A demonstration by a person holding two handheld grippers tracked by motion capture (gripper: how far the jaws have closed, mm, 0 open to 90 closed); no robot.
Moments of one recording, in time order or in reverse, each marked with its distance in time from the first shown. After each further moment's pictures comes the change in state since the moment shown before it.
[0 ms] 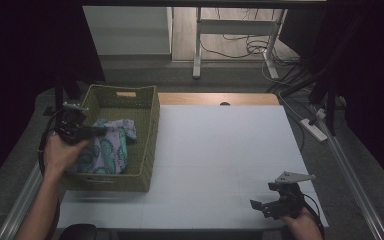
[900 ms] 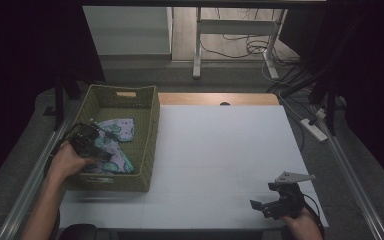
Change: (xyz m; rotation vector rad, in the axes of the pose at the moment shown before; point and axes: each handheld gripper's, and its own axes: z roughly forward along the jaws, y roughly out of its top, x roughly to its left) left arm 0.017 -0.032 0.068 0.426 0.181 0.078; right arm 0.000 0.000 0.000 0.003 0.001 -0.004
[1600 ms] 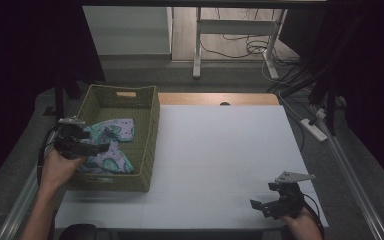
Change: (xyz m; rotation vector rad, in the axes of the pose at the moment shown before) left arm -0.013 -0.032 -0.056 -0.451 -0.126 -0.063; right arm -0.001 0.000 0.001 0.003 -0.005 0.009
